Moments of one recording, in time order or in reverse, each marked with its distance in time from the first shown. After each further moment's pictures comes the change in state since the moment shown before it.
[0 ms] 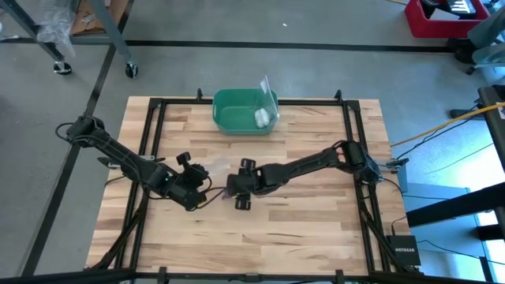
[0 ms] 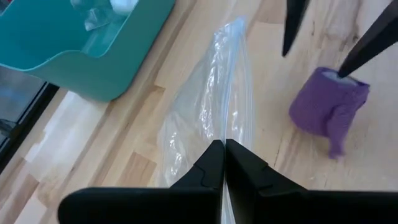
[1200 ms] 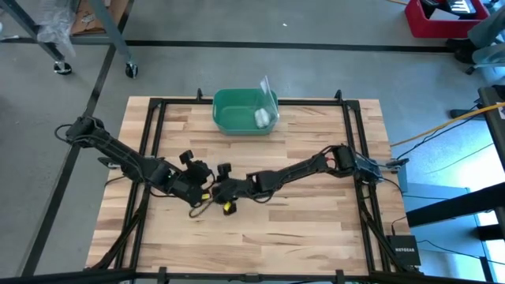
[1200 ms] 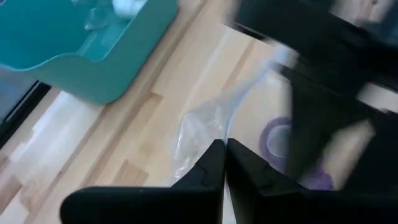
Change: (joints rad) left arm 0.045 0.000 0.000 0.079 0.018 0.009; right arm 0.008 0.110 -0.008 0.552 0.020 -0.507
